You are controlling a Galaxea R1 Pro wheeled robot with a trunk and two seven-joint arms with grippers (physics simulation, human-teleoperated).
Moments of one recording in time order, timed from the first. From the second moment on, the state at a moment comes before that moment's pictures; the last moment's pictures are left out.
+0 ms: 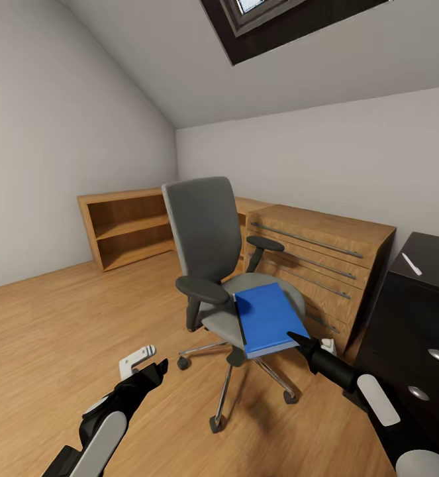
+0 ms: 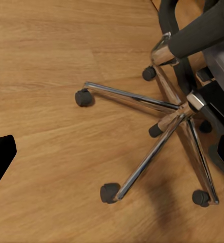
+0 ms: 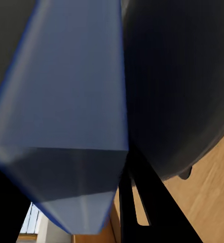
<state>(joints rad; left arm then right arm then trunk) -0.18 0.10 -0.33 -1.58 0.87 0.40 0.67 -0.49 -0.18 -0.14 -0.81 -0.98 0.68 0.50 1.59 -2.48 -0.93</state>
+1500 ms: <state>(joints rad) -0.18 0.10 -0.34 -1.56 0.87 0.40 0.67 -0.41 -0.21 -0.15 -1.03 -0.96 0.51 0.50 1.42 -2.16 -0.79</state>
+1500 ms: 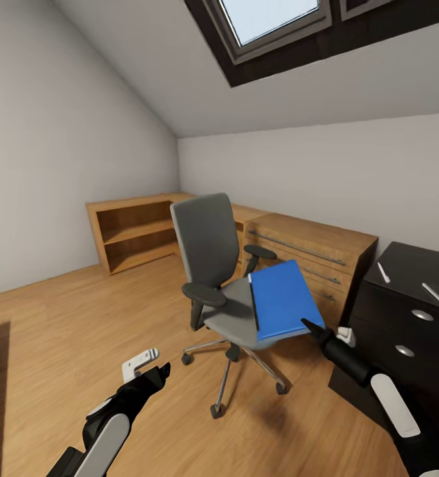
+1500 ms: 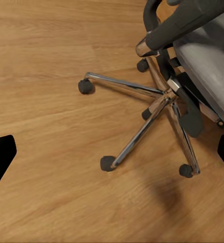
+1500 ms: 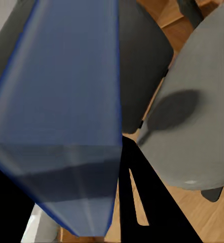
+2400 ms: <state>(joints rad) -0.18 0.10 -0.36 -1.53 0.87 0.40 0.67 -0.24 -0.13 -0.06 -1.54 -0.66 0.44 -0.36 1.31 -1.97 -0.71</state>
